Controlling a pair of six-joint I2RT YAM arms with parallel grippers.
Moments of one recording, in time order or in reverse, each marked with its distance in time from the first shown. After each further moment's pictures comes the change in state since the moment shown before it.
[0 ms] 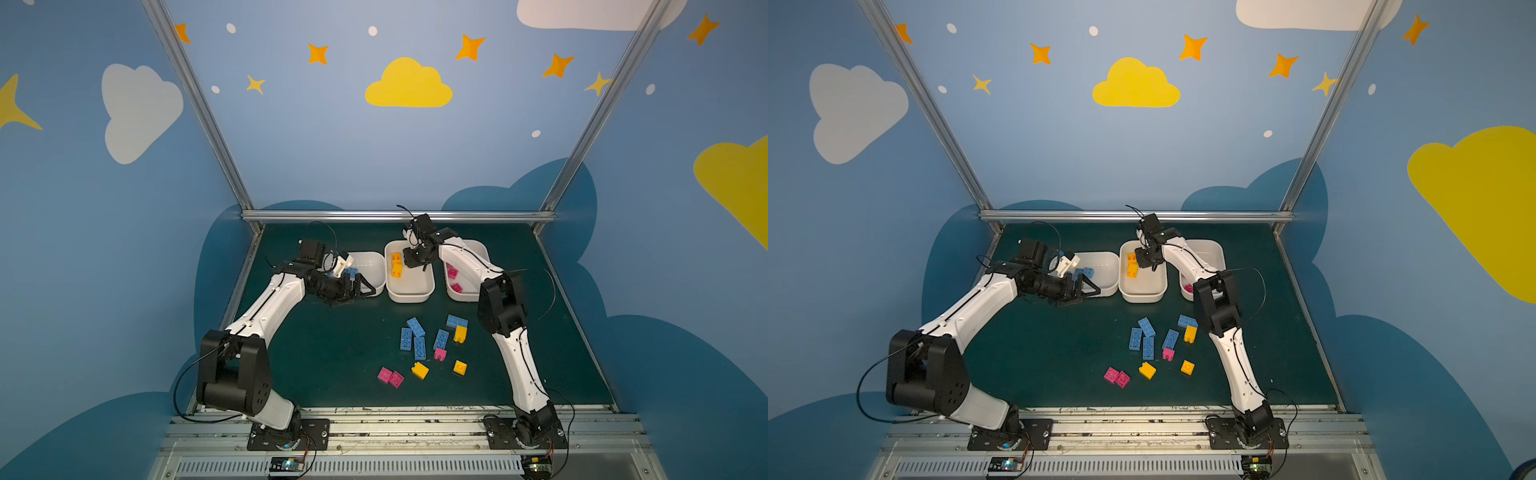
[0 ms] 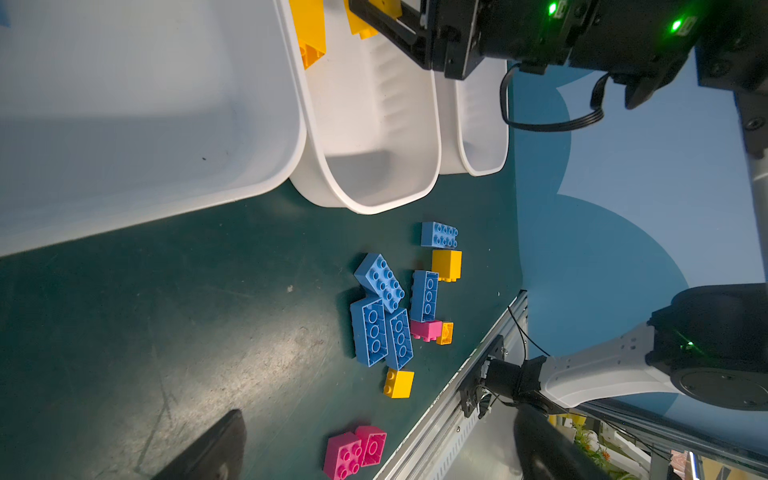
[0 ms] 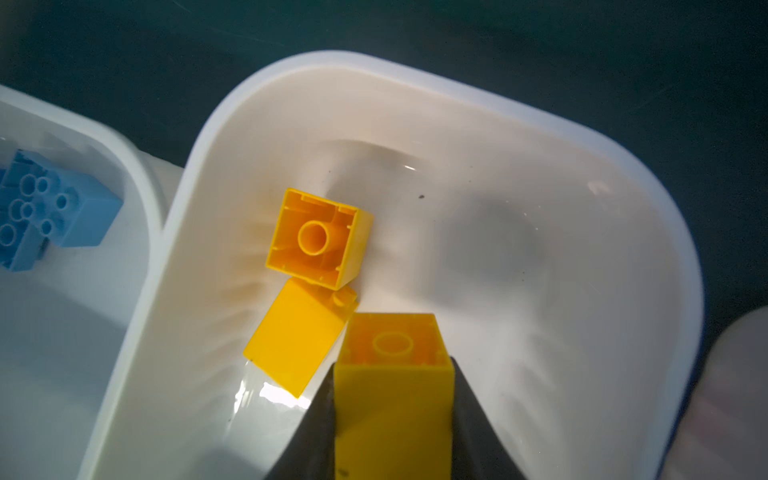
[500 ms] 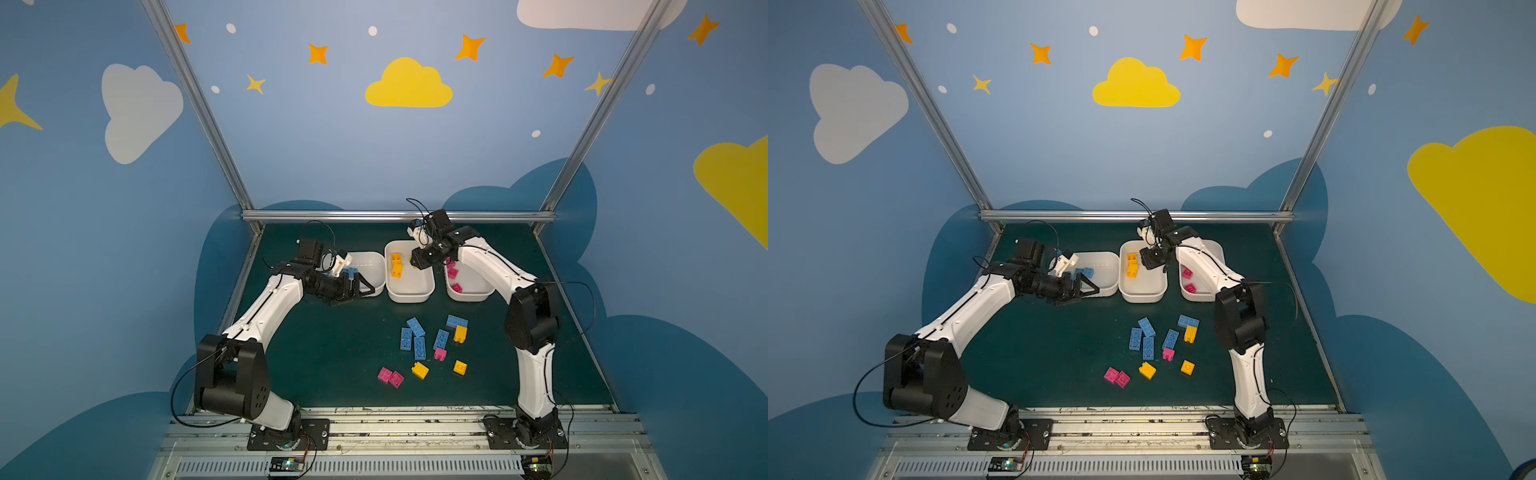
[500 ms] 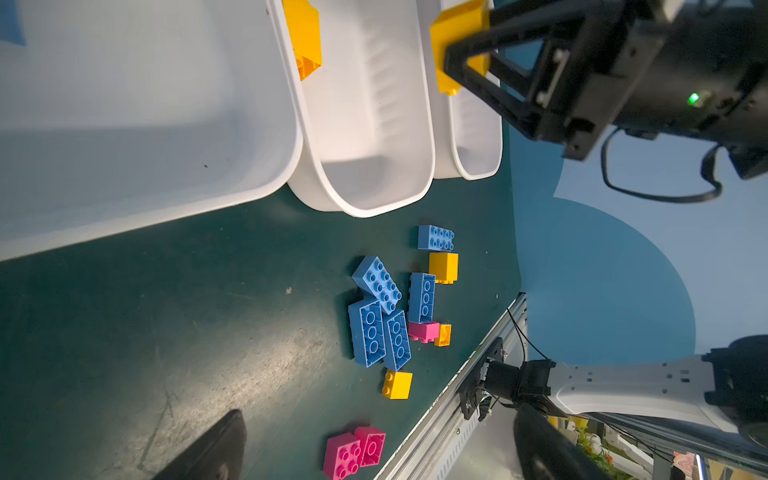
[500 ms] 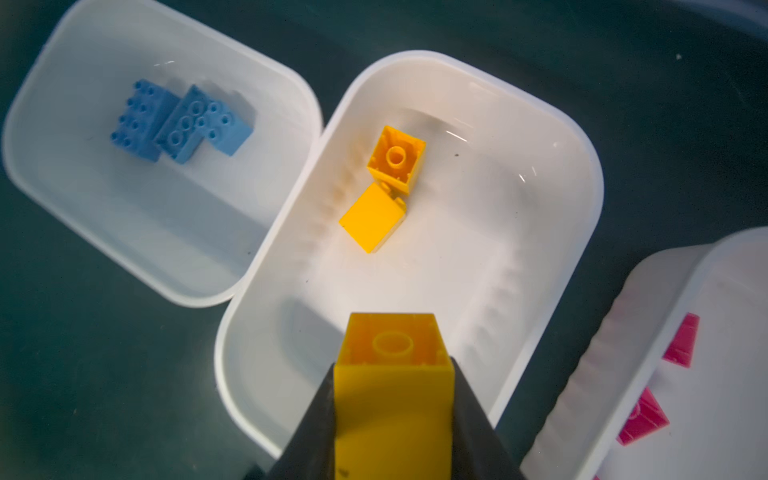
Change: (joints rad) left arm 0.004 -0.027 -0.001 0.000 0.000 -0.001; right arm -0.002 -0.272 -0.226 -0.024 -0.064 -0.099
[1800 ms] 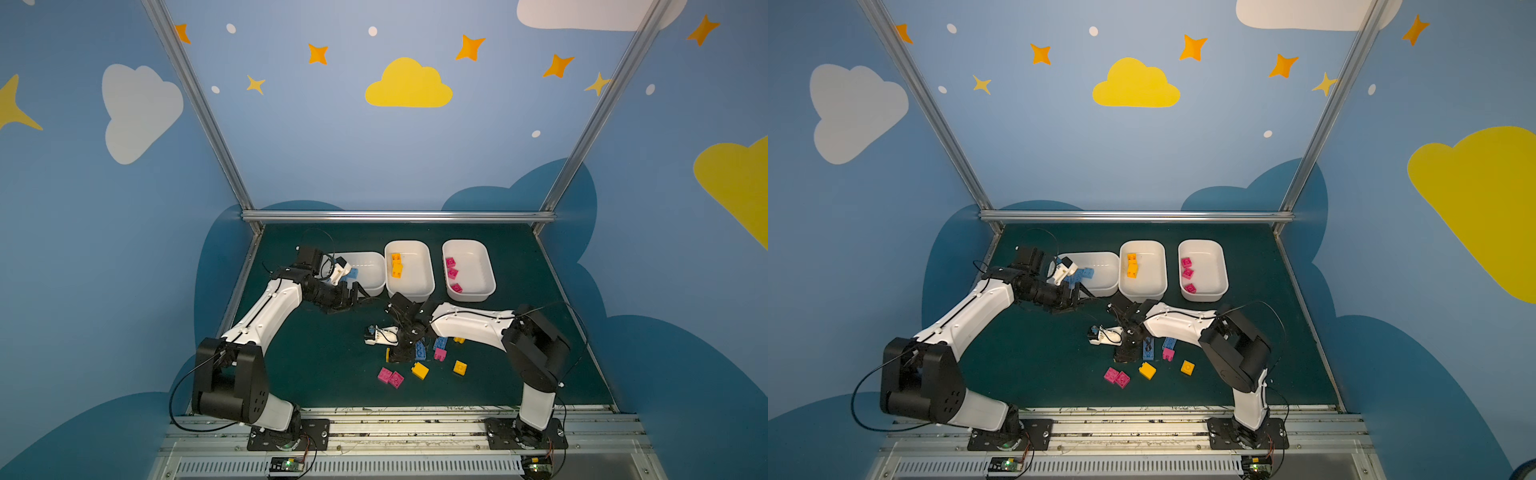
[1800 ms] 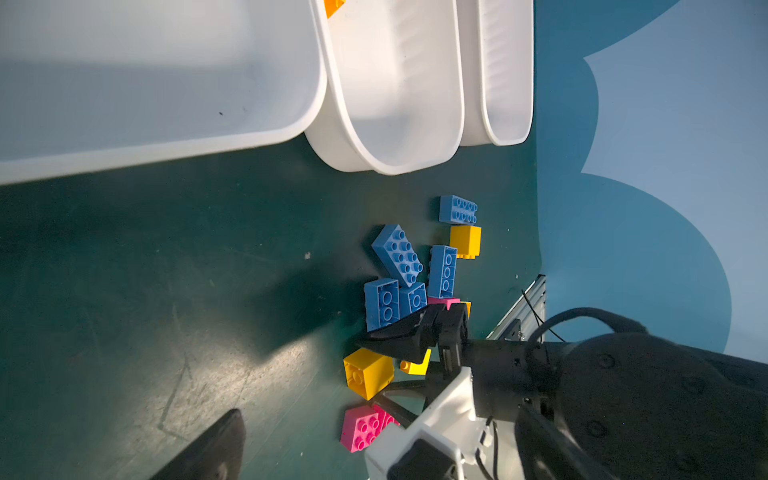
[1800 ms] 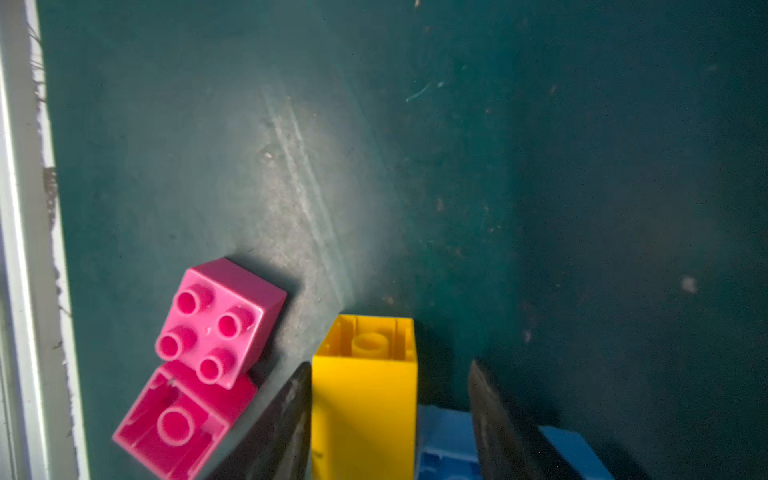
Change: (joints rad) left arm 0.008 -0.024 -0.056 -0.055 -0.025 0.064; right arm 0.460 -0.270 -0.739 0.210 -0.107 -0.592
